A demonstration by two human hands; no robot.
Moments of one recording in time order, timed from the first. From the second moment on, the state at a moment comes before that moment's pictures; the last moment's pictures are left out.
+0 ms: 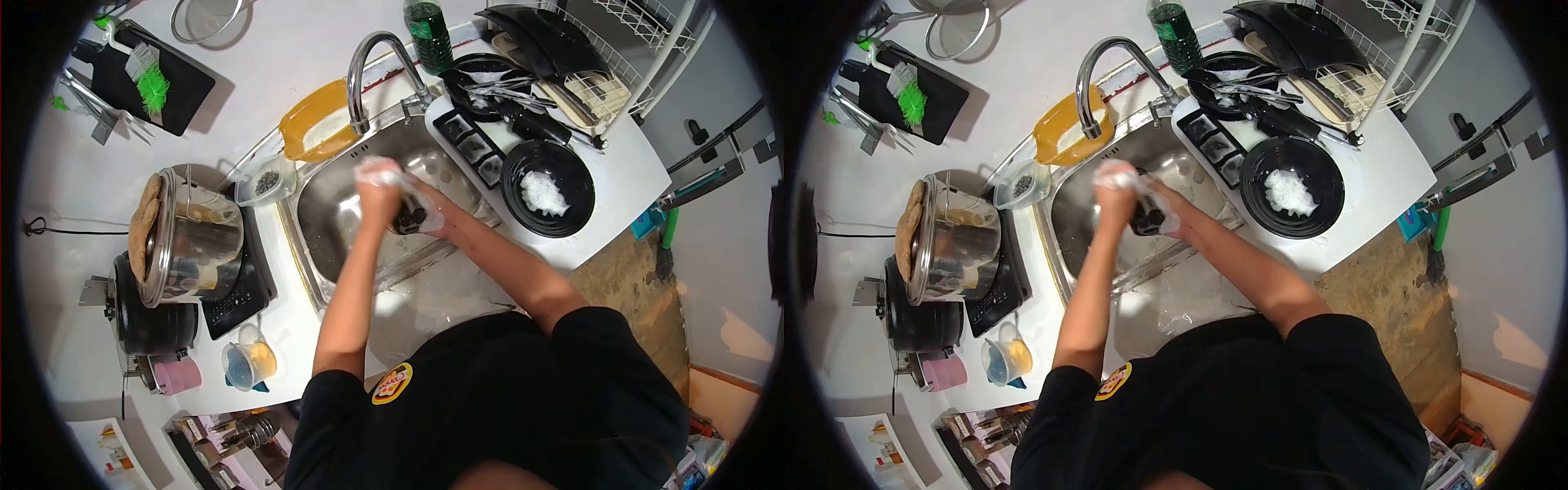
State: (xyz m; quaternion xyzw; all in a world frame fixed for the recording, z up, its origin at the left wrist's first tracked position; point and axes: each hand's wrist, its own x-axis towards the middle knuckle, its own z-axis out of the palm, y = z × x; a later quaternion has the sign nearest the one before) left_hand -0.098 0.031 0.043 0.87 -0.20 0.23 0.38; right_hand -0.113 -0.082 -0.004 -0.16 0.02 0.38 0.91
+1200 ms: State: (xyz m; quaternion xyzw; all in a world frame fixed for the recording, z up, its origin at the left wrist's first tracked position) left_hand -0.125 -0.006 0.060 0.84 -0.14 0.26 0.45; right_hand -0.101 -0.097 0.017 -0.08 0.01 0.32 0.94
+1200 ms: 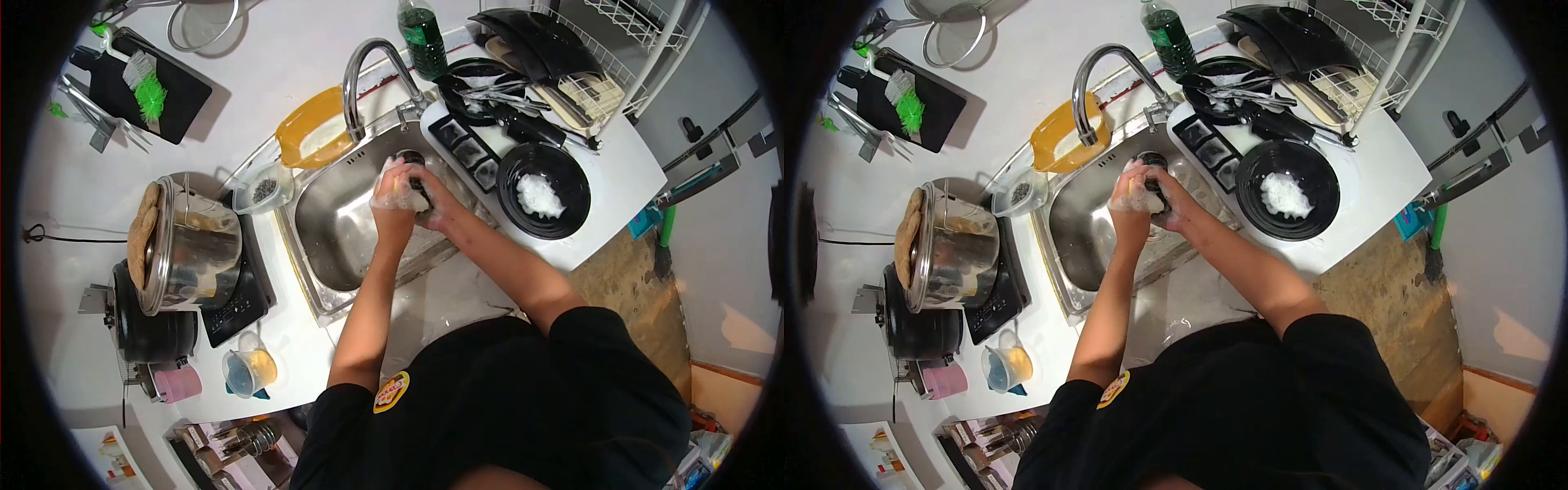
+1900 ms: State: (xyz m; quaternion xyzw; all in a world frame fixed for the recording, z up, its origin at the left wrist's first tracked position) left_hand 0.056 0.010 -0.020 0.92 -0.03 0.10 0.38; right_hand -0.098 -0.104 -0.010 -0.25 0.18 0.26 0.91
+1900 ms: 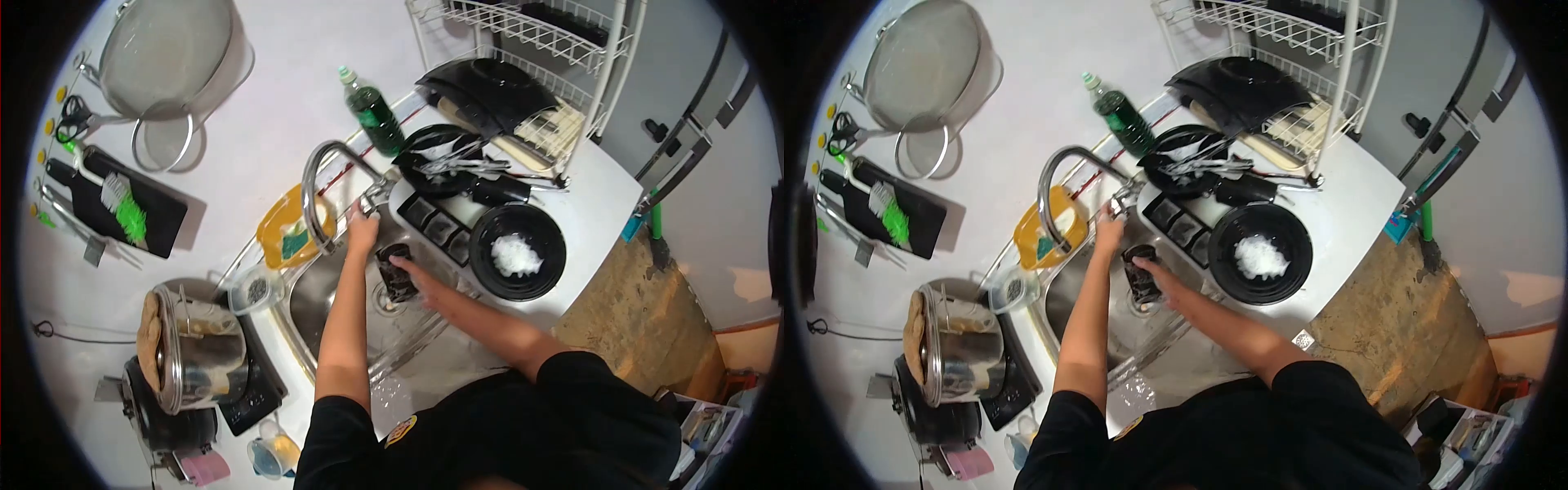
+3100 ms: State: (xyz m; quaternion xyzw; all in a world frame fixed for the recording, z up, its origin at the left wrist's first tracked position) left_hand -0.031 0.059 0.020 0.84 -0.30 -0.24 0.39; right_hand -0.090 -0.091 0.031 -0.82 -0.30 -0.25 0.42
